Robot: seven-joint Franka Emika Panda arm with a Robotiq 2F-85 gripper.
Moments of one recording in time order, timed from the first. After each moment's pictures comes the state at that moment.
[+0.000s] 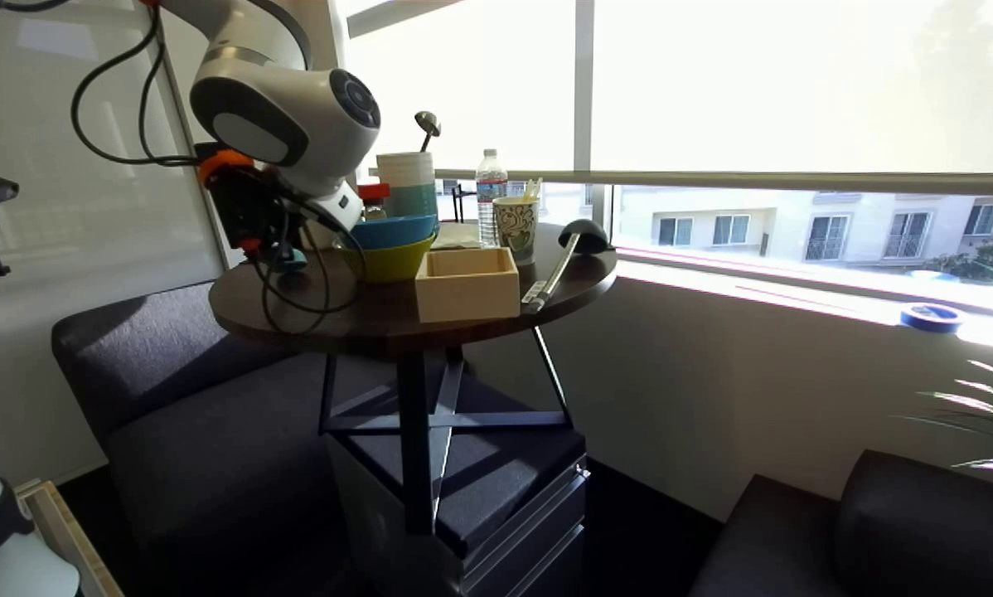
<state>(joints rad) -0.09 -0.28 -0.16 -2.48 0.85 1.74 -0.49</state>
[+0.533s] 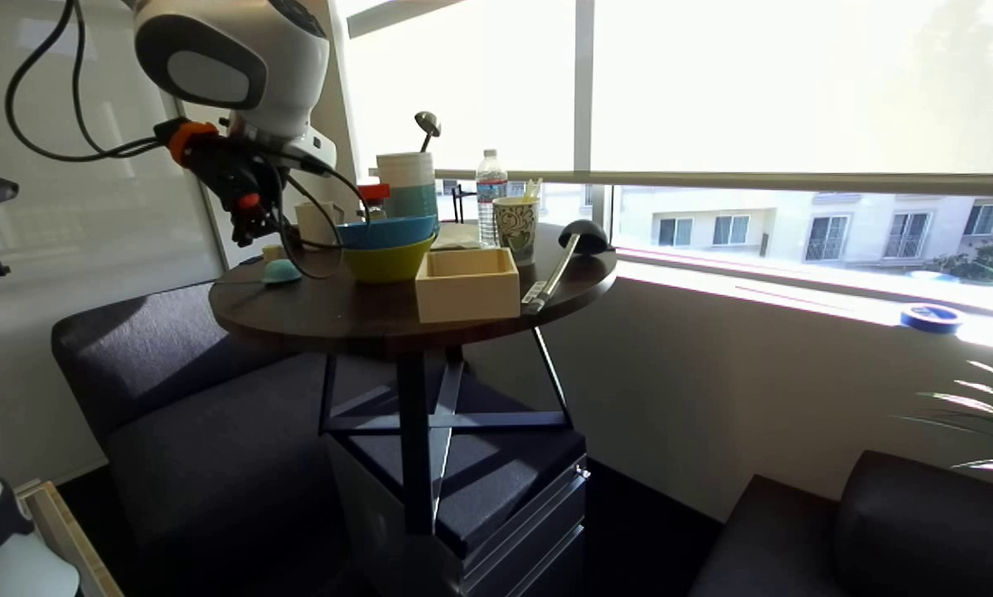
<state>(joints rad) -0.05 -0.43 -0.07 -2.49 0.65 1.85 -0.54</state>
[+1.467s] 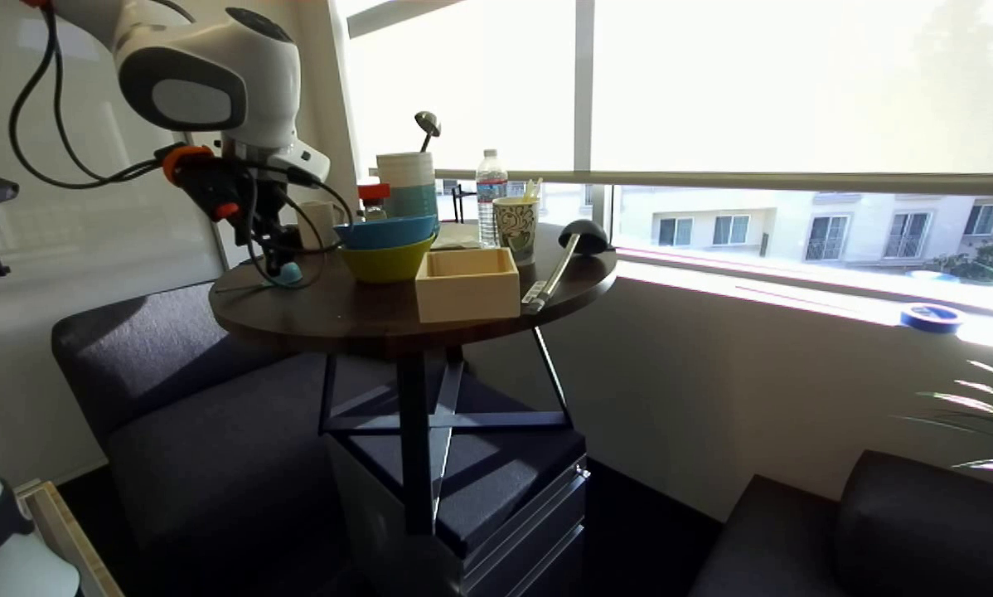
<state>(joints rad) 0.02 -0.45 -0.03 -2.58 0.56 2.09 -0.28</state>
